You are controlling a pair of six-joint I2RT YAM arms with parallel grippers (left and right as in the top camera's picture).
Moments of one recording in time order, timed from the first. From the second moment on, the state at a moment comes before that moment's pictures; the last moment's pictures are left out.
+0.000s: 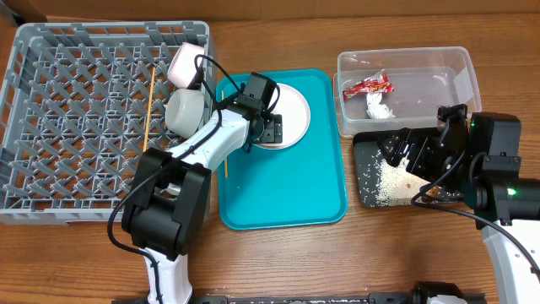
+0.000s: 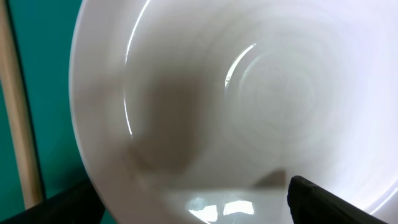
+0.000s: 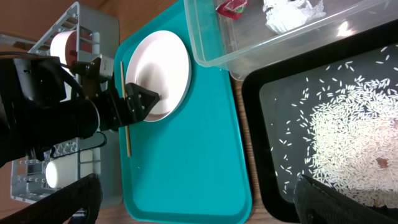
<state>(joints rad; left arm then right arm) -0.41 2.03 1.36 -0.56 -0.09 -0.41 -0.07 1.07 1.01 -0.86 -0.50 0.38</state>
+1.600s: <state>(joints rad) -0.41 2.03 1.40 -0.74 -0.21 -0.44 -0.07 1.07 1.01 -0.86 -0.50 0.38</state>
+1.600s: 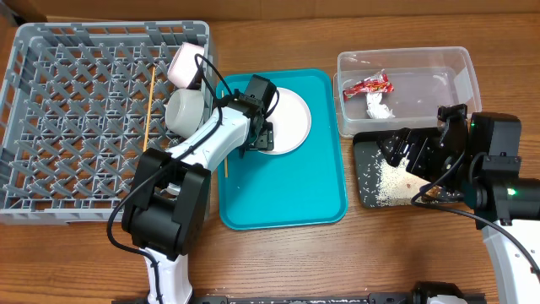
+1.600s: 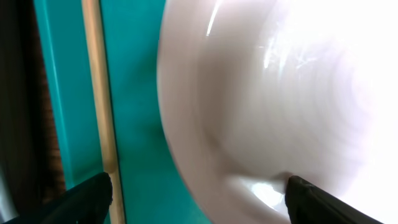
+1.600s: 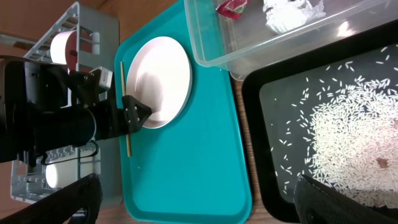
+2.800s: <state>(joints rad) -0.35 2.03 1.40 -0.69 -0.02 -0.57 -0.07 1.07 1.01 -0.86 -0.50 0.38</state>
